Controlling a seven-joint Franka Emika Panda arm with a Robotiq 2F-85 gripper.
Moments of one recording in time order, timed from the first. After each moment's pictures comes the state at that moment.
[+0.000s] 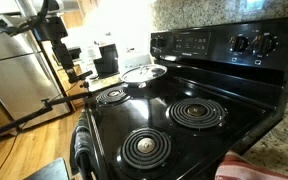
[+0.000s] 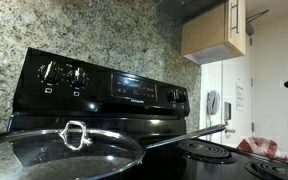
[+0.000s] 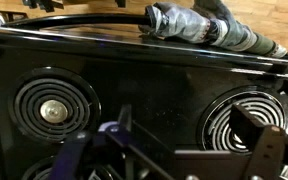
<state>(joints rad) 0.11 -0.61 0.19 -2.51 0.19 1.96 0.28</state>
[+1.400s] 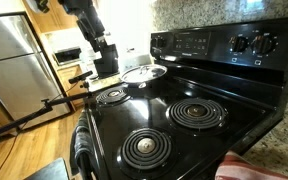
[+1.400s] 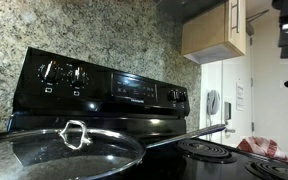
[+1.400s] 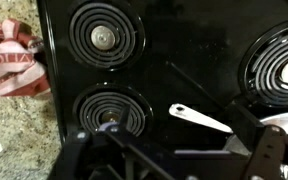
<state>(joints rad) 0.01 -0.44 0.18 -2.26 -0.05 1.97 0.28</state>
